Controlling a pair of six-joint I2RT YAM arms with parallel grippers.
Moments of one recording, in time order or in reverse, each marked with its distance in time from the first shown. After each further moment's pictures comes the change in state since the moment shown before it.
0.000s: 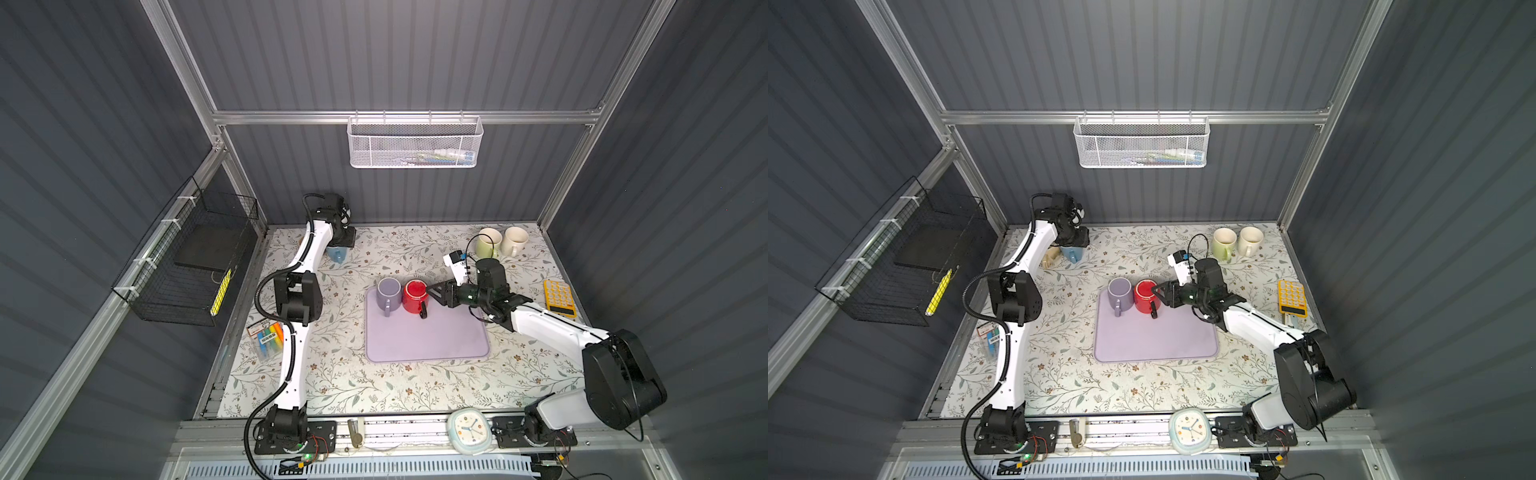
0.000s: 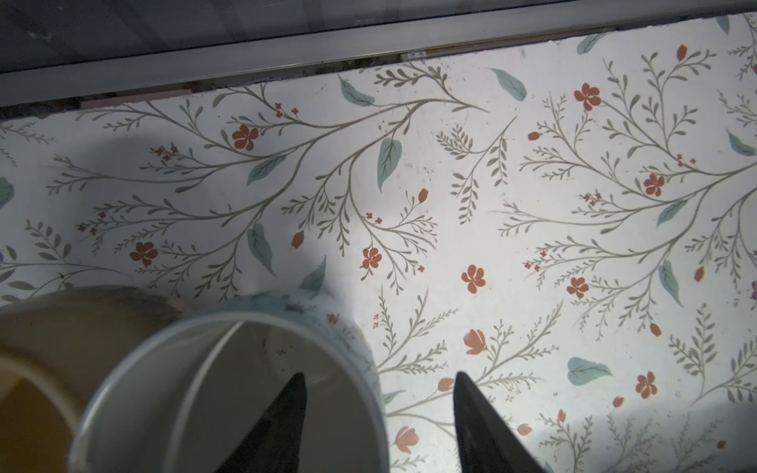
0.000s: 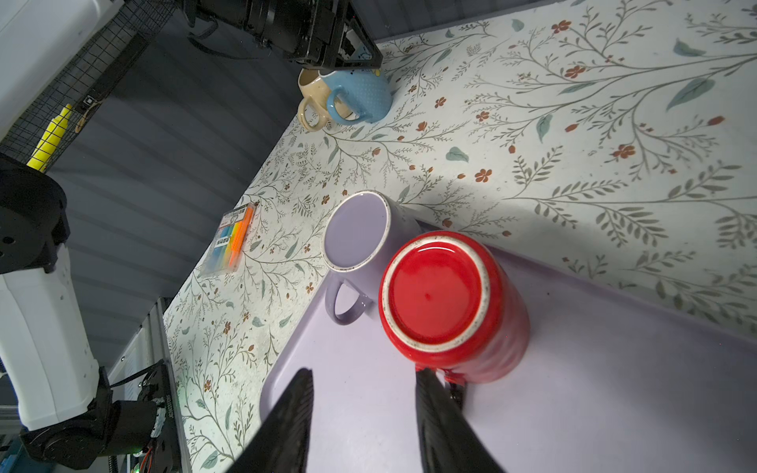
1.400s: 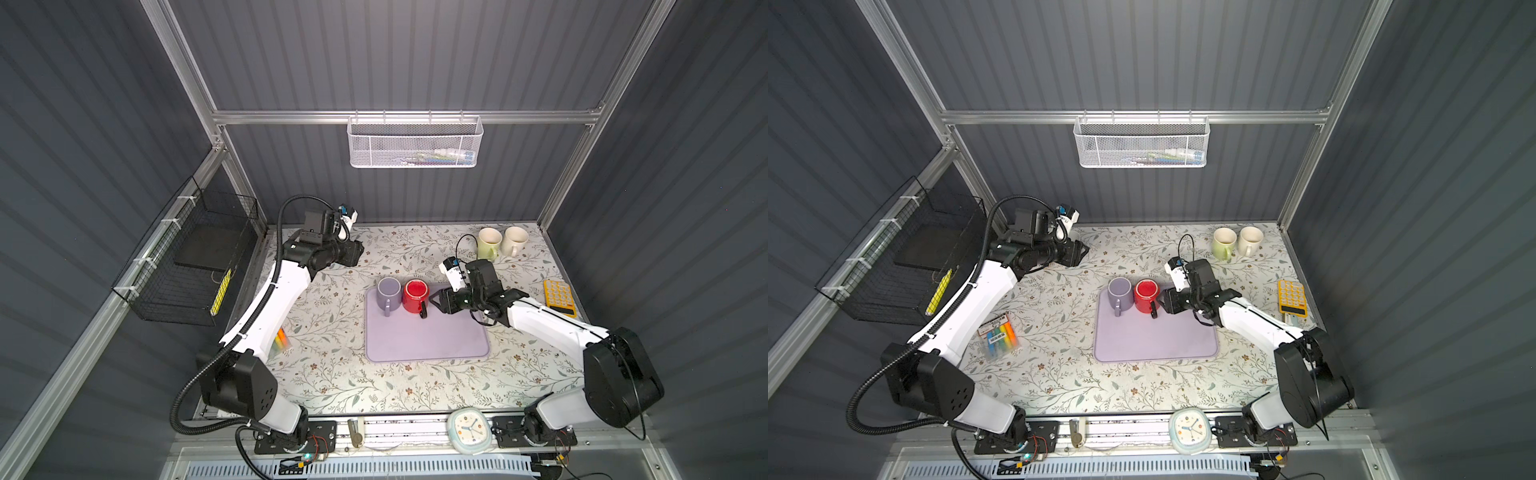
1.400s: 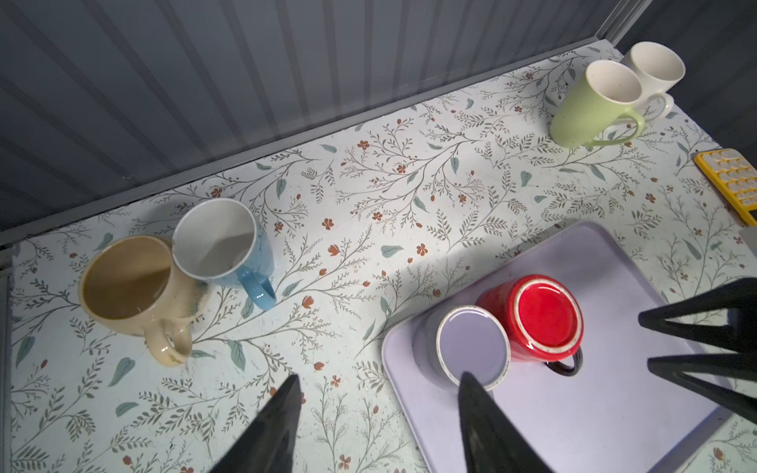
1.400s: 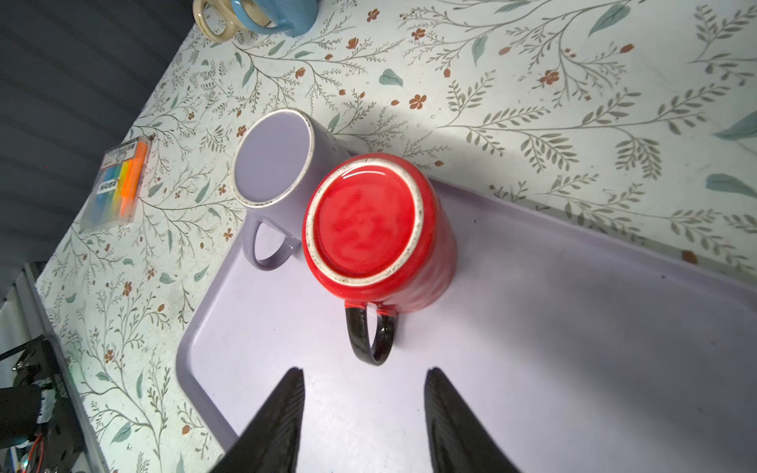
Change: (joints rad) left arm -0.147 -1.020 -1.042 0.362 0.083 0.073; right arm 0.058 0.027 0.081 -0.308 0.225 -0.158
